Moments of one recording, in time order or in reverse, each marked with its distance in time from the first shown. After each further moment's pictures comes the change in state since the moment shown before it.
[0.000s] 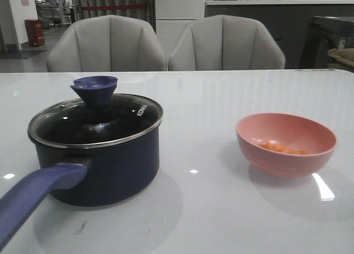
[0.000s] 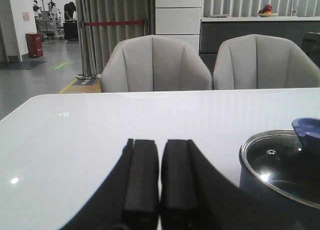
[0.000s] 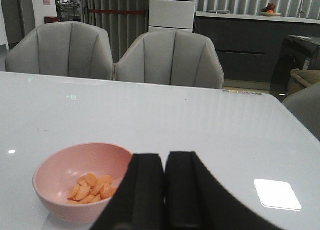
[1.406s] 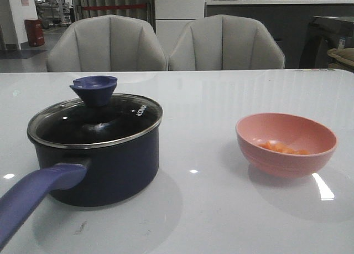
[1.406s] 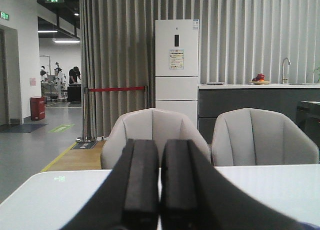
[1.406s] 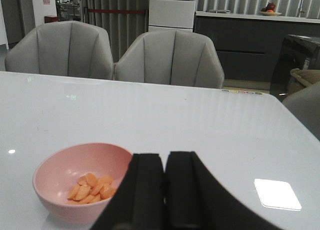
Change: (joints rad) left arm 0.000 0.034 -0.208 0.000 -0.051 0.000; right arm 0.000 0.000 0.000 0.000 0.000 0.000
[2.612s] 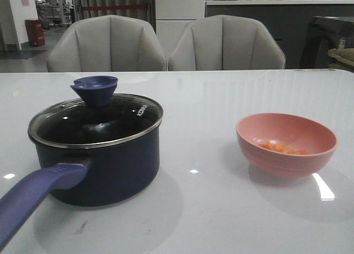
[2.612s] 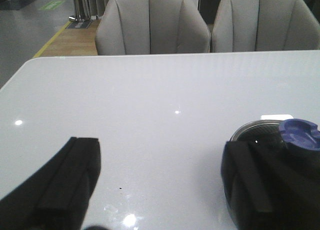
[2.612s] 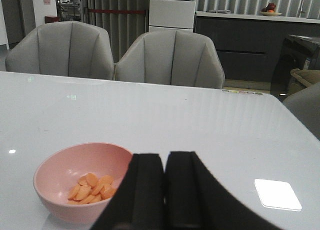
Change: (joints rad) left arm 0.000 0.245 -0.211 -0.008 0.430 0.000; right arm 0.000 0.000 0.000 0.000 0.000 0.000
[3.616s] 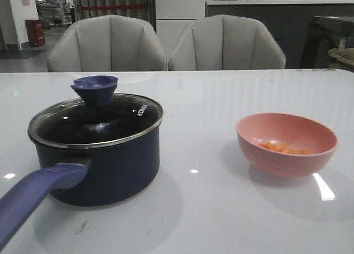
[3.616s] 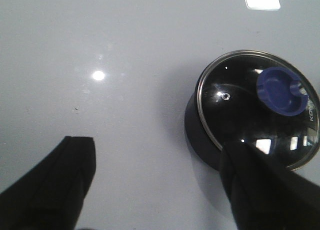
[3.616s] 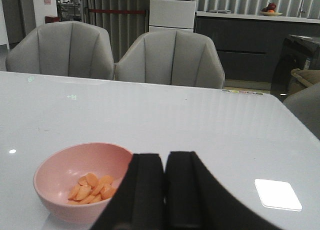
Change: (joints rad) left arm -0.005 0.659 -0.527 -0.149 0.472 0.000; right arm 0.000 0.000 0.000 0.000 0.000 0.000
